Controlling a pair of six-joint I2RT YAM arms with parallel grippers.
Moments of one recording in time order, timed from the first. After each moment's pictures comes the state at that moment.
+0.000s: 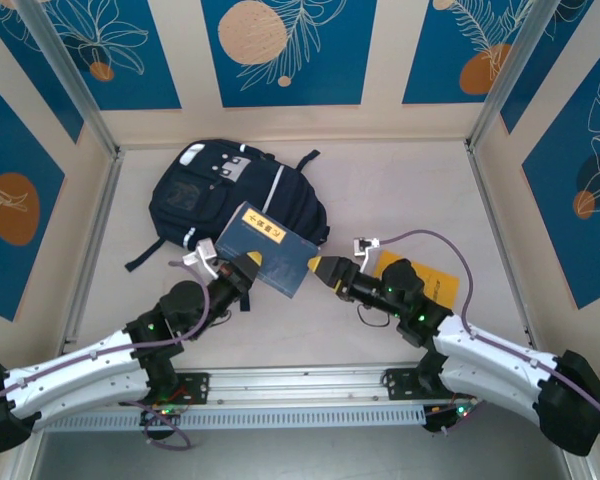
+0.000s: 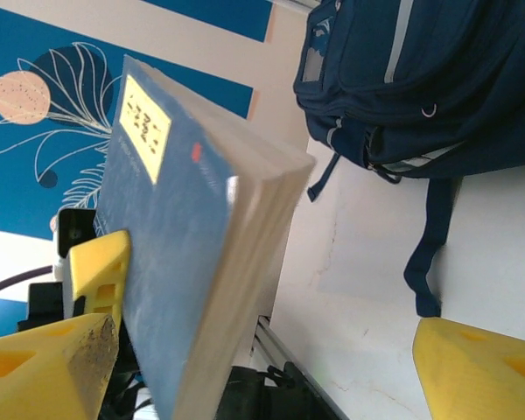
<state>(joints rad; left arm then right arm) -1.05 0.67 0.45 0.16 -0.39 -1.23 0.80 0.86 0.32 0.42 -0.25 1.22</state>
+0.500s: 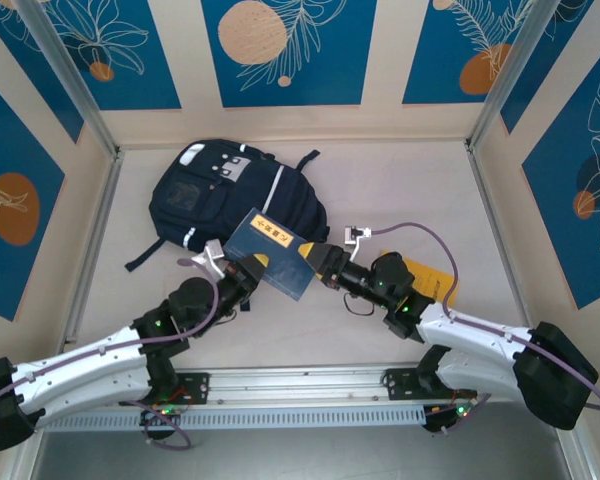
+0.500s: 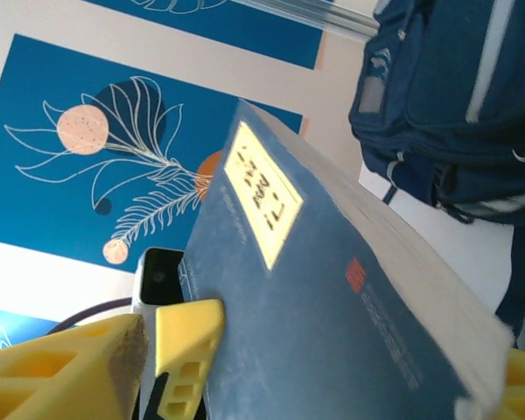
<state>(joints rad) -1.03 0.74 0.45 0.16 -0.33 -1.33 0.82 1.04 0.38 0.69 -0.20 1.28</state>
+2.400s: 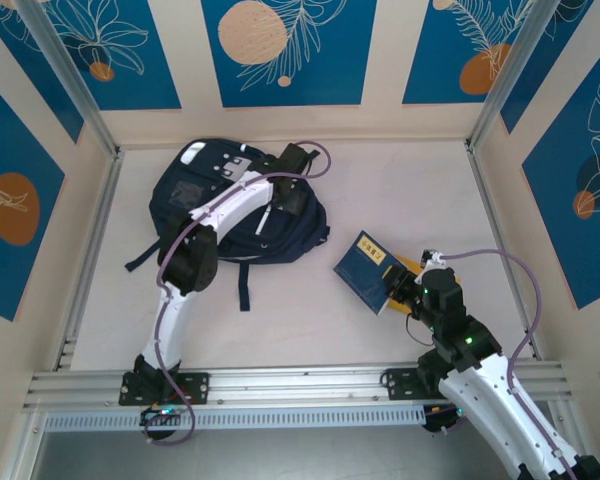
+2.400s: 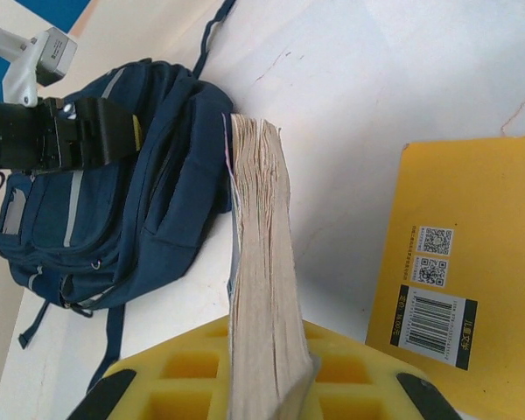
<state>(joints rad) -0.60 2.26 2.03 -0.92 -0.25 -0.23 0.43 0.36 0.37 -0.50 0.04 0.85</state>
